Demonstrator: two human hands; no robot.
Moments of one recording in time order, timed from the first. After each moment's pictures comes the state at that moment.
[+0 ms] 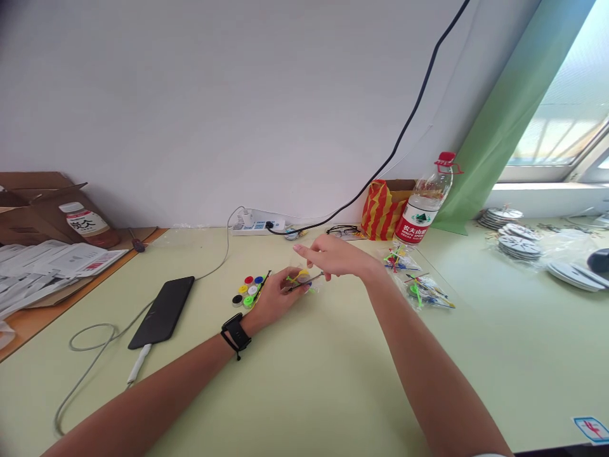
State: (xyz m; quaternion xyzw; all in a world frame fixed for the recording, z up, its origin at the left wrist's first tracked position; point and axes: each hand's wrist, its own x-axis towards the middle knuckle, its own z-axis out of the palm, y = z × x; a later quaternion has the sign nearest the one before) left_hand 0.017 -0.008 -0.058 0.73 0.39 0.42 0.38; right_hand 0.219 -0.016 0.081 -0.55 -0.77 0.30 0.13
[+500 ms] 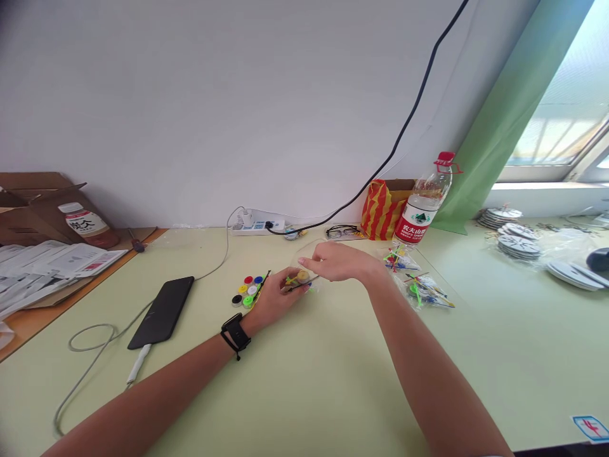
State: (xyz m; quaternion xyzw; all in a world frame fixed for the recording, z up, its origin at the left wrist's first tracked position) left_hand 0.017 -0.010 -0.057 0.73 0.39 0.42 0.38; right_hand 0.225 -0.017 0.078 -0.56 -0.78 0.27 0.09
